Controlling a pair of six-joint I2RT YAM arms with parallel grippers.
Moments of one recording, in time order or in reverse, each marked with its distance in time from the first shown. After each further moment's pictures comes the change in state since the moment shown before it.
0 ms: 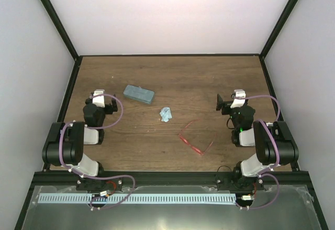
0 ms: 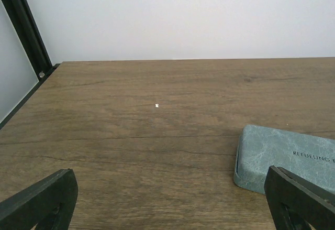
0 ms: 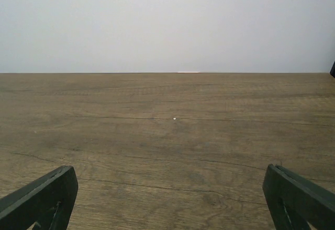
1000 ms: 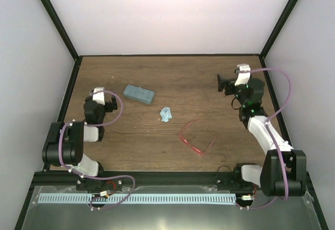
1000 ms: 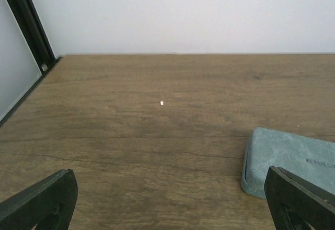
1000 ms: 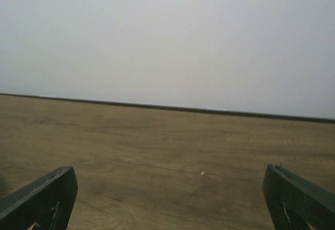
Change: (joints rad) left arm -0.004 -0.001 0.015 -0.027 -0.023 -0.002; right arm 0.000 -0.325 0.387 -0.729 -0.105 -0.008
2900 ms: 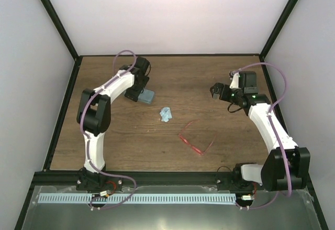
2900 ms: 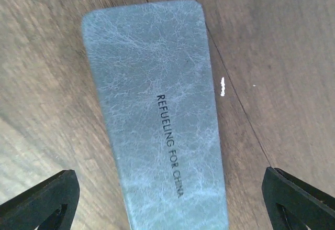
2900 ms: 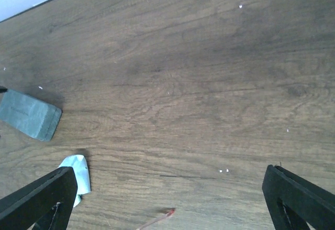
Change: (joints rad) left arm -0.423 0.543 1.373 -1.888 -0.247 -1.466; right arm 0.064 0.056 0.355 -0.927 -0.055 0.287
